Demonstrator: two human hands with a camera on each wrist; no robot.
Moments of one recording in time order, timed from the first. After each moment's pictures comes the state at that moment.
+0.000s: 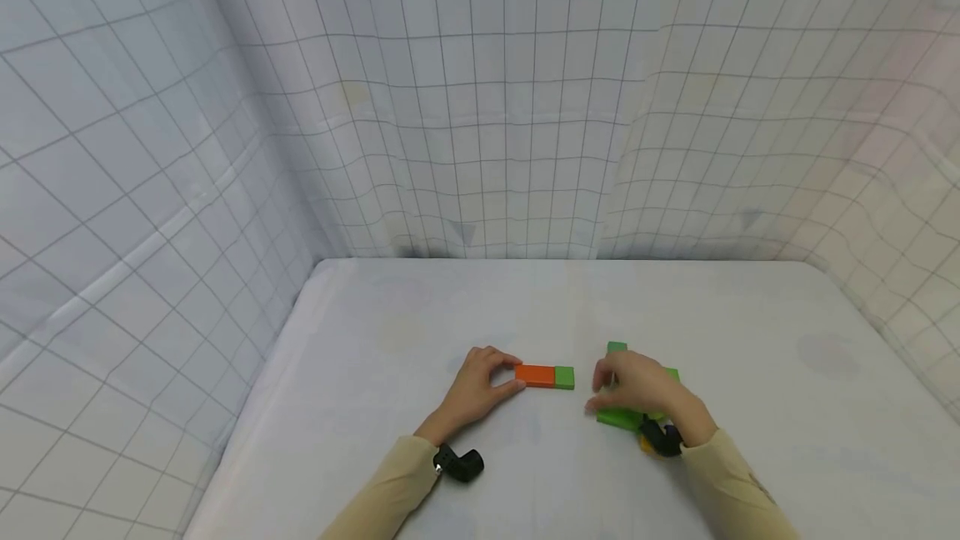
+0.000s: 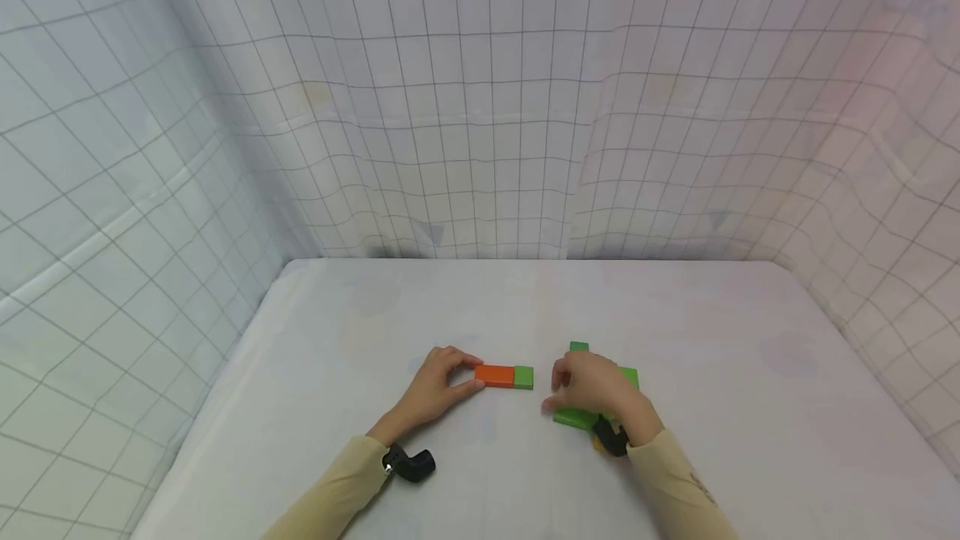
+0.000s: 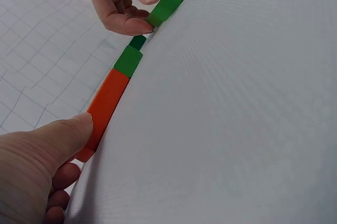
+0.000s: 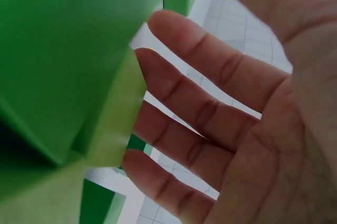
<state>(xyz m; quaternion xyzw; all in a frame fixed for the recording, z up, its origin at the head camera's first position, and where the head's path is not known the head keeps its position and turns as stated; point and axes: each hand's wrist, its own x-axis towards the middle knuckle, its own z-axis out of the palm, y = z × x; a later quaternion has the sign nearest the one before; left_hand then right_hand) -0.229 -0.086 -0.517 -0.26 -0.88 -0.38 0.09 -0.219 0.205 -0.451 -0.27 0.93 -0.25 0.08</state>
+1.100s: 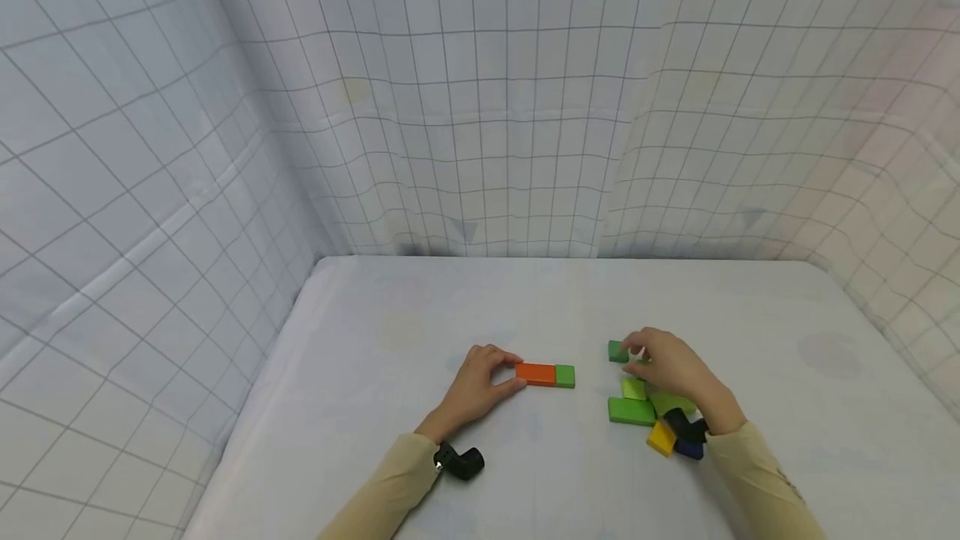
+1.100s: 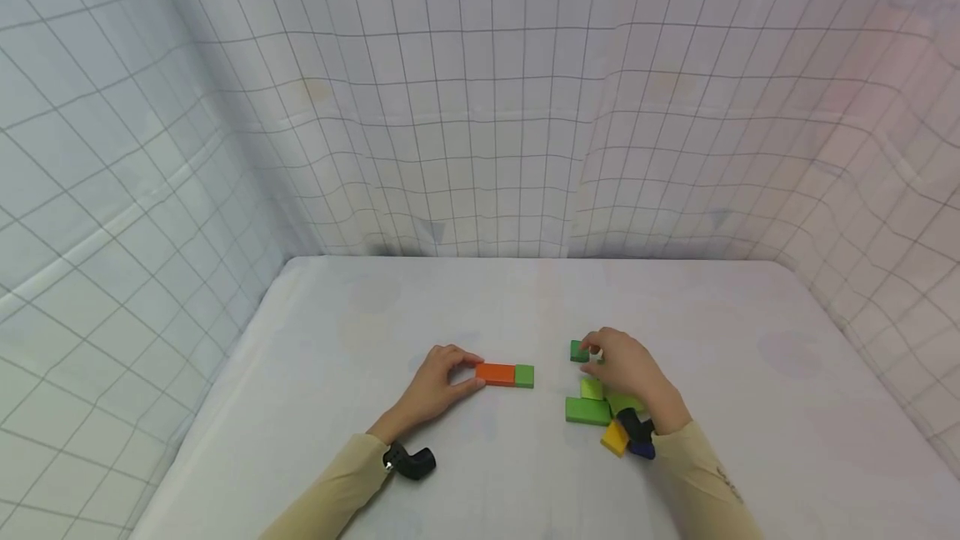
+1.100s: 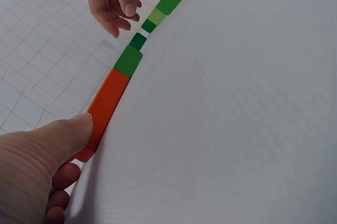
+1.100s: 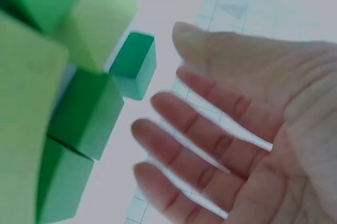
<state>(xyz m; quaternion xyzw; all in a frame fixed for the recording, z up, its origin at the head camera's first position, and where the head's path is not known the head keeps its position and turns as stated) -0.229 -0.085 -0.517 -0.26 -0.88 -0.38 0.09 -0.227 0.237 -0.439 -0.22 0.94 -0.25 0.03</state>
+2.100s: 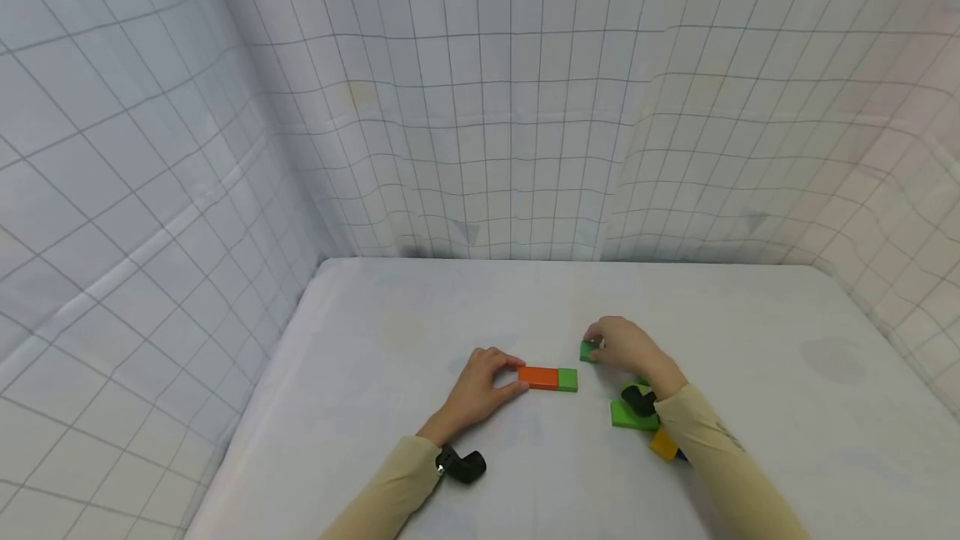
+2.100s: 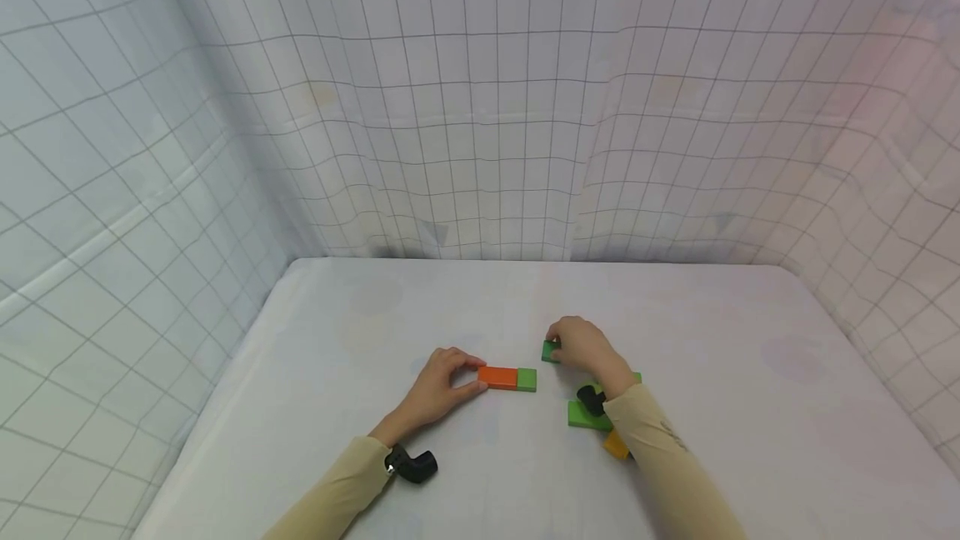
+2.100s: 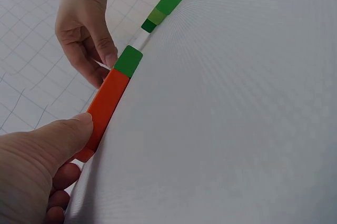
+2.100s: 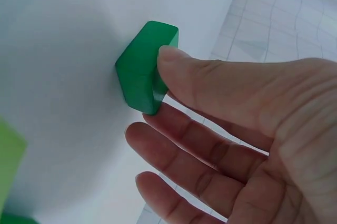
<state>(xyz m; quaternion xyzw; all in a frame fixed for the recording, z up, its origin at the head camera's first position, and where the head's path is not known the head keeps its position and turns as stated) -0.228 -0.085 -0.517 -0.26 -0.88 -0.39 0.09 -0.271 0.184 -0.444 -0.23 0.95 -0.20 0.07</state>
